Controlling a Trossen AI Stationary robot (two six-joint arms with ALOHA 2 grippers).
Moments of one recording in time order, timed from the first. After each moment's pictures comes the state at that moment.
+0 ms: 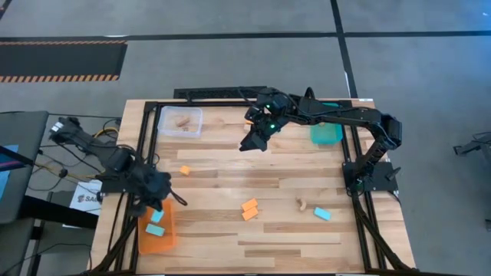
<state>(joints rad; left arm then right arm) -0.49 0.77 0.67 -0.95 0.34 -0.35 -0.28 1.68 1.52 -0.43 -0.63 0.44</state>
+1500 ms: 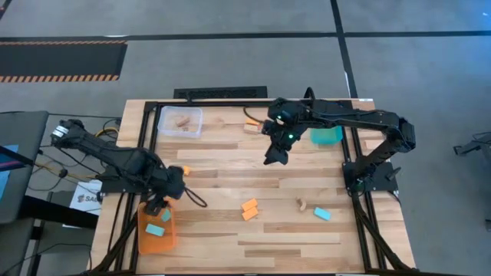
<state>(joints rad) -0.38 1.04 0.86 -1.03 0.20 -0.10 -0.20 1.55 1.52 -0.87 -0.54 0.35</state>
